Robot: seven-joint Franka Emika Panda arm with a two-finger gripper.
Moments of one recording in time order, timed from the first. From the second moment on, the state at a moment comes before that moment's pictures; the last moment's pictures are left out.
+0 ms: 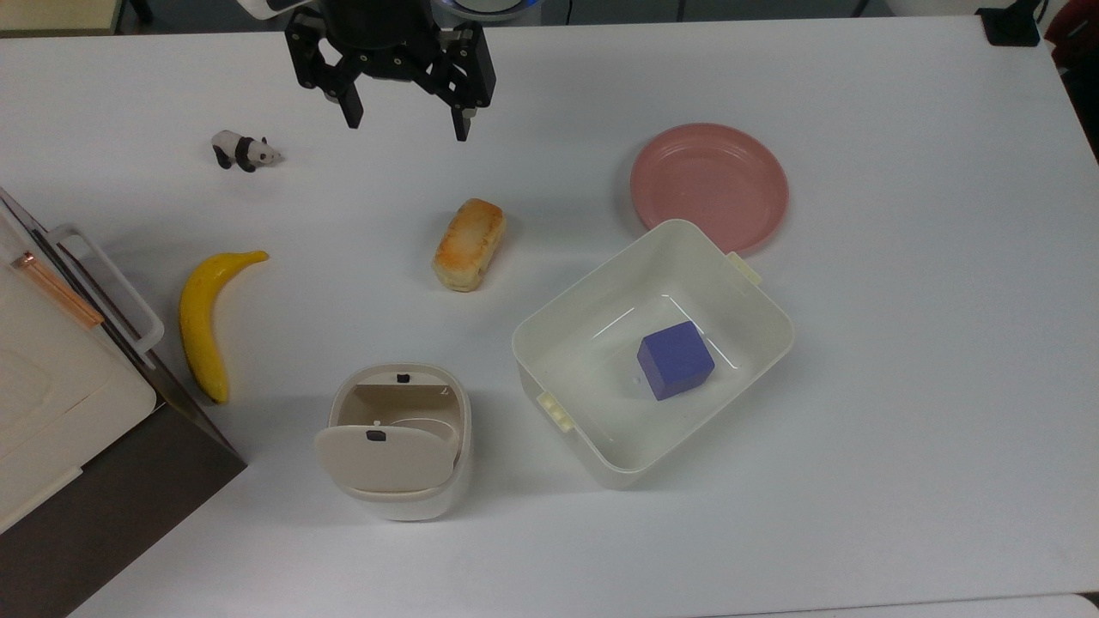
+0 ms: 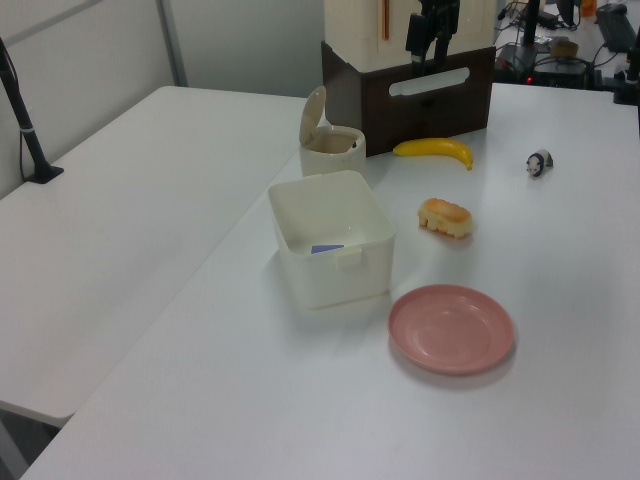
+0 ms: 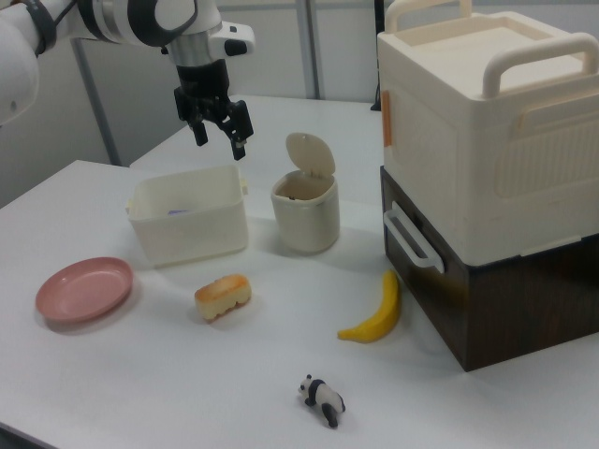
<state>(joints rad) -0.15 0.27 0.13 -1.28 0.01 1.63 0.14</state>
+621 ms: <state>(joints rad) -0.16 0.27 0.13 -1.28 0.01 1.63 0.12</state>
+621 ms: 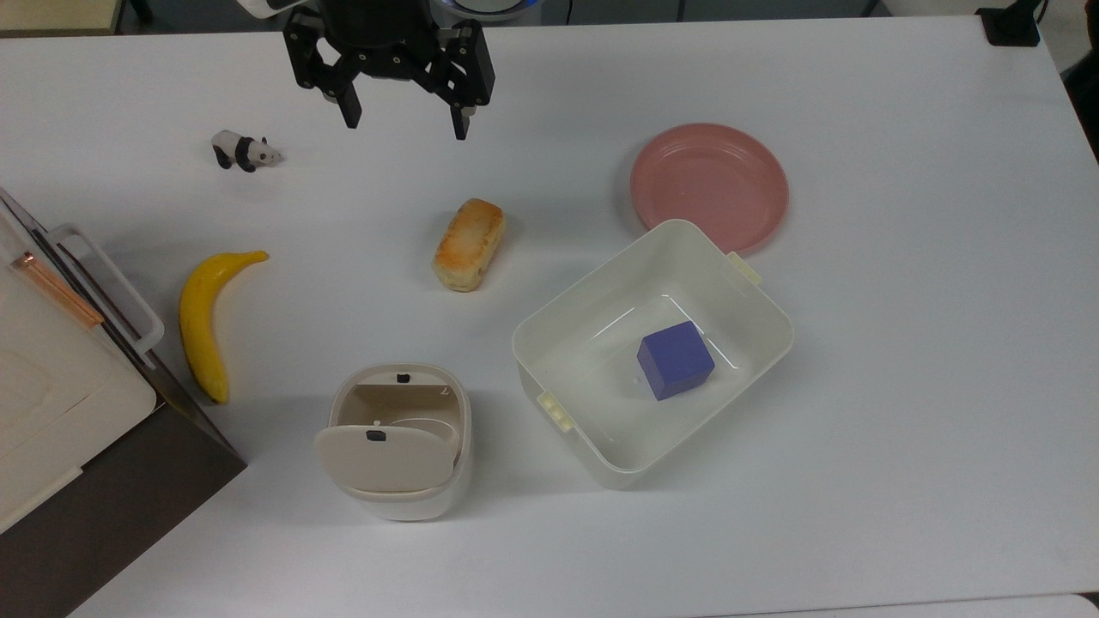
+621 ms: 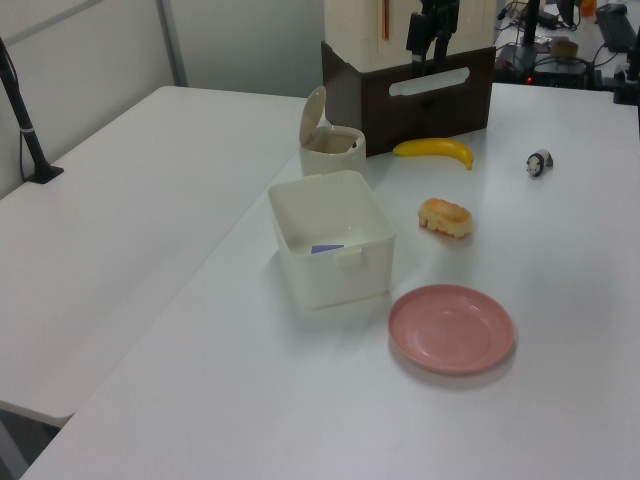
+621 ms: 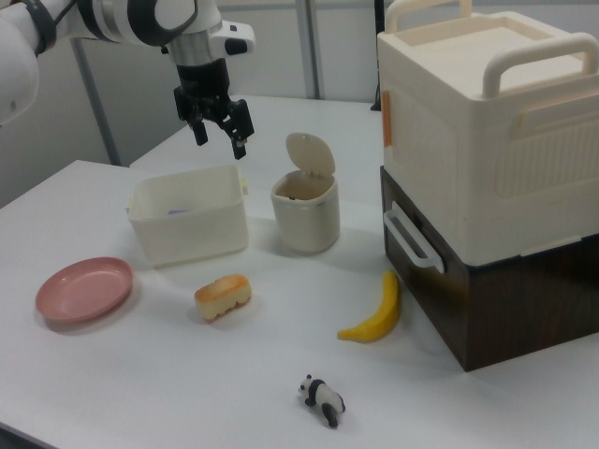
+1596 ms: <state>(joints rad) -0.15 0.27 0.13 -1.28 0.01 1.63 0.06</state>
